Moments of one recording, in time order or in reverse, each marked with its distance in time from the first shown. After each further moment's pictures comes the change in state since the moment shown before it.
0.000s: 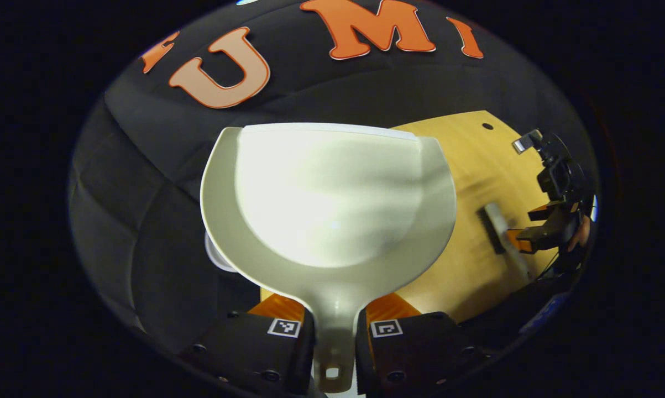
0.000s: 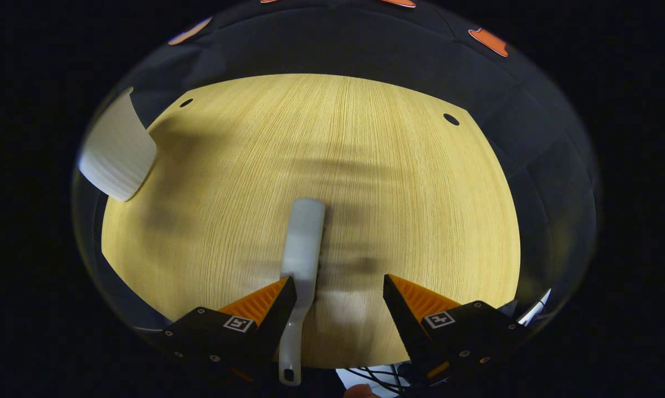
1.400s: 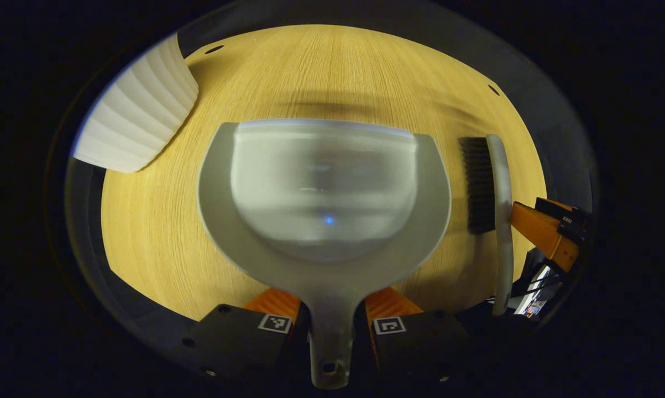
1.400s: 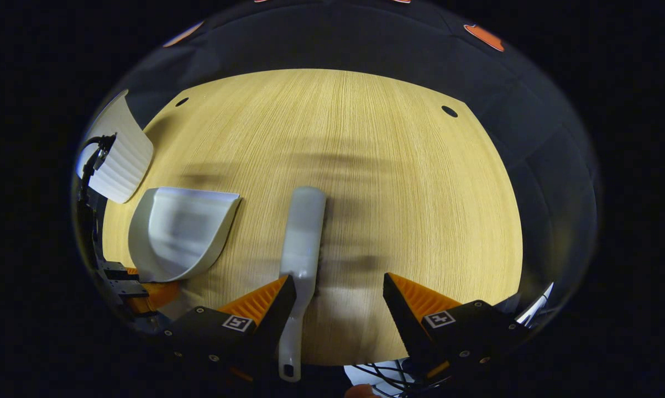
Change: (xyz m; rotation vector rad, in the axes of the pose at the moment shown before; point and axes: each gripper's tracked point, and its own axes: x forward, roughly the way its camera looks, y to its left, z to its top) left arm 0.153 -0.168 -0.131 -0.299 0.469 -0.317; right arm 0.001 0.003 -0.011 0.024 0.032 -0.002
